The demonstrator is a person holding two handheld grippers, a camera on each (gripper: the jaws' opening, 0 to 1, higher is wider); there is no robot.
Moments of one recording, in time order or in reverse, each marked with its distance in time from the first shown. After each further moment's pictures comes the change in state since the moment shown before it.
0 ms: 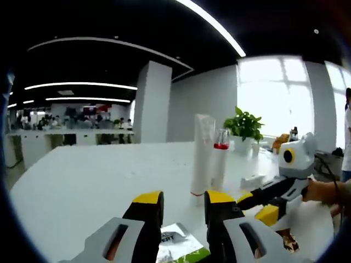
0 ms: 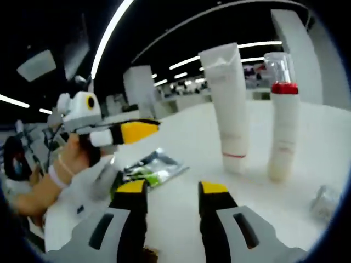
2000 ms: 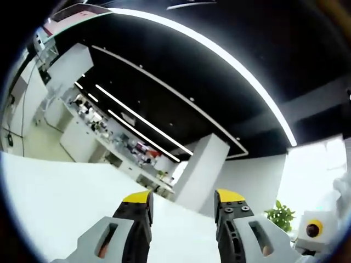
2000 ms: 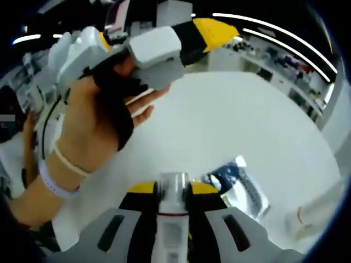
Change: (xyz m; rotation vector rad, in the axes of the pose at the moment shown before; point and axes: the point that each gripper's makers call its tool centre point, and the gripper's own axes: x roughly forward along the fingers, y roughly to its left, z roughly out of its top) left arm -0.103 0.132 0.072 -0.379 -0.583 0.303; right arm 0.110 0.112 -0.004 -0.345 0.496 0.006
